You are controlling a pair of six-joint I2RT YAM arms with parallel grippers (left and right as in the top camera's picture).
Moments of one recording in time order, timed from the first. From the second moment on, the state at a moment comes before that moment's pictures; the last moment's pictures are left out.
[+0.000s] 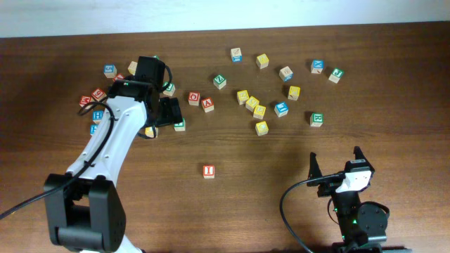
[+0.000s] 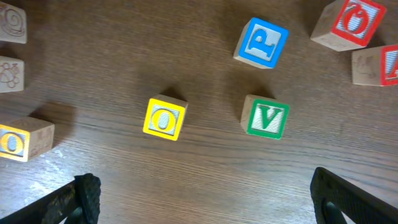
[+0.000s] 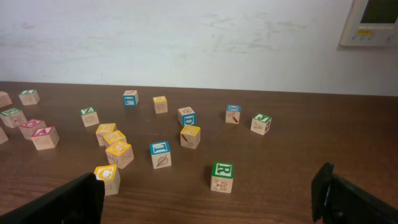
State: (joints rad) left arm -0.18 1.79 1.43 -0.96 -0.13 -0.36; right arm 0.02 0.01 0.01 -0.07 -0.05 0.00
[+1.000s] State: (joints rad) left arm -0.11 1.79 1.43 -1.09 -0.09 -0.41; right arm 0.02 0.01 0.01 -0.07 -0.05 0.00
